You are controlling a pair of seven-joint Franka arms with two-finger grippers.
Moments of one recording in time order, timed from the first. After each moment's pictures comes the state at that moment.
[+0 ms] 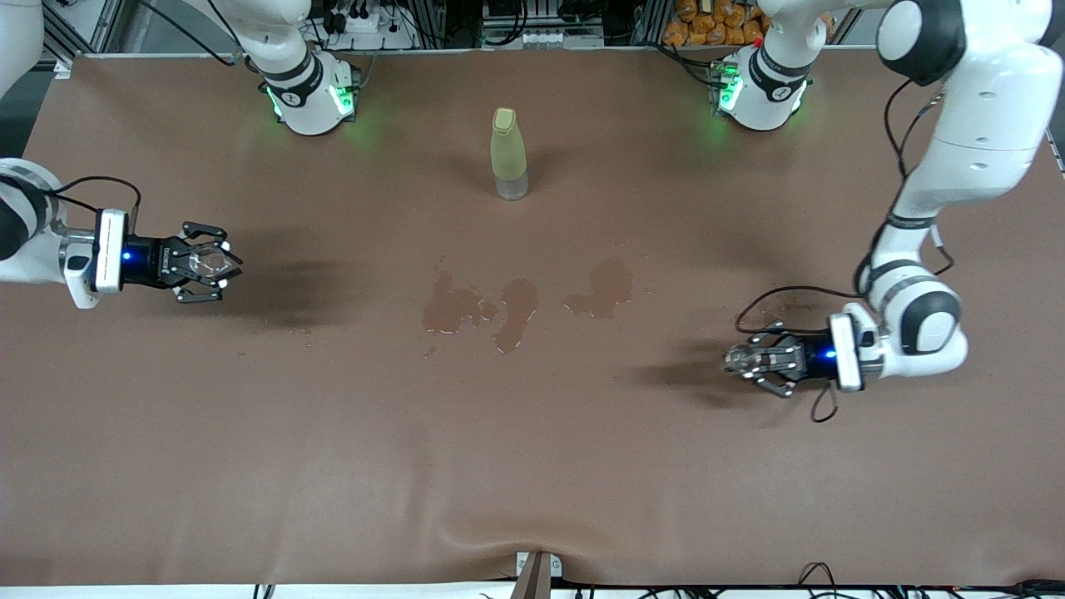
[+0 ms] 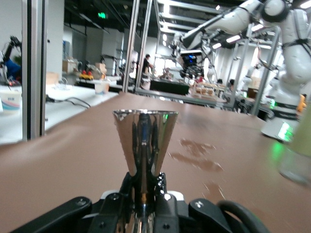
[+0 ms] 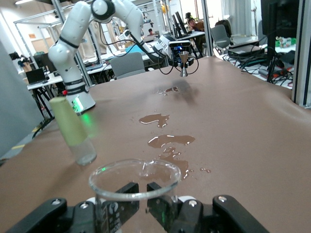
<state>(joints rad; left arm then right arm) 0.26 0.81 -0.10 -1.65 -1.30 1.60 2.30 -0.30 0.35 -0.13 -2.03 1.04 1.46 -2.30</state>
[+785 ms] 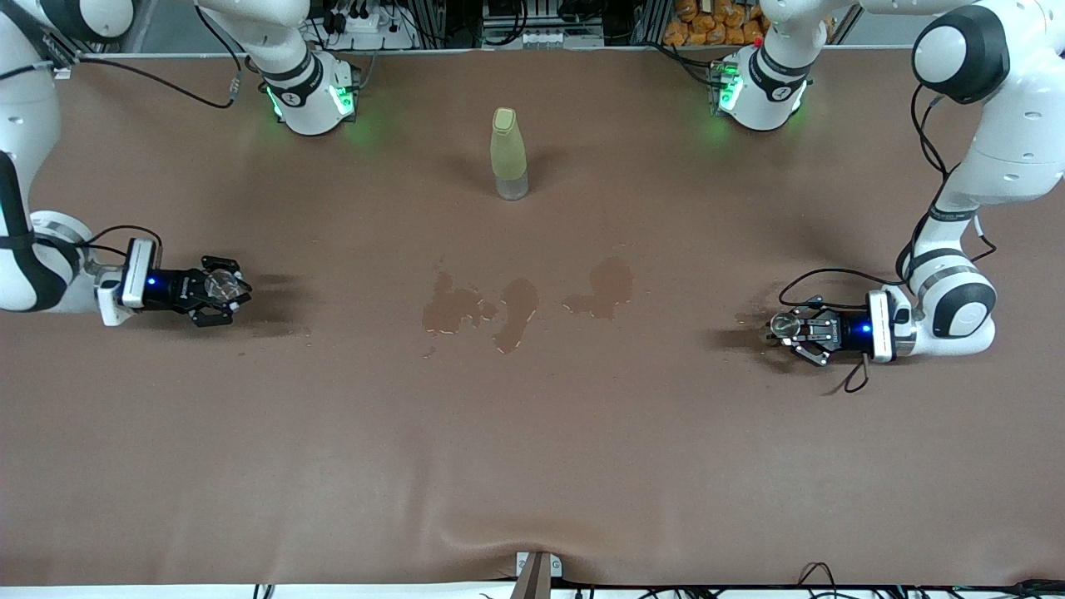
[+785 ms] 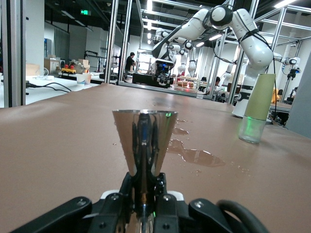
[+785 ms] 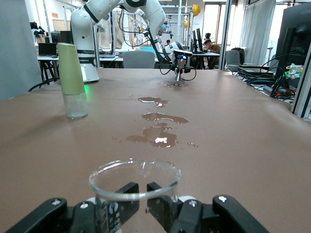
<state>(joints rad) 0.41 0.91 -0.10 -1.66 -1.14 1.50 2.45 -0.36 0.67 -0.13 -1.85 1.04 1.44 -2.70</state>
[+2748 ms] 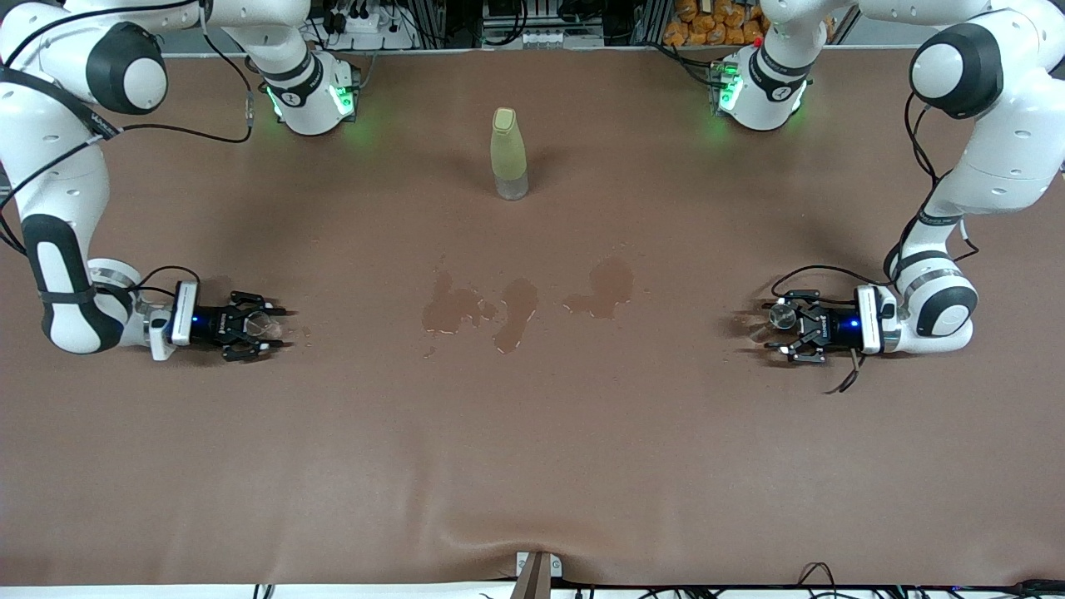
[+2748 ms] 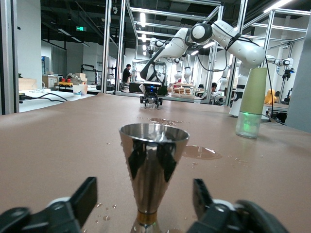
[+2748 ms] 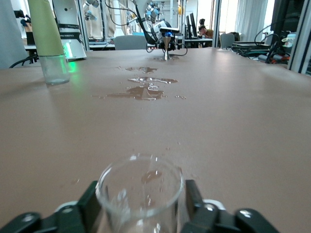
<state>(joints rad) 0.42 0.97 -0.11 -1.66 -1.14 1.48 2.54 -0.32 0.92 -0.15 -1.67 1.10 1.53 -2.70</state>
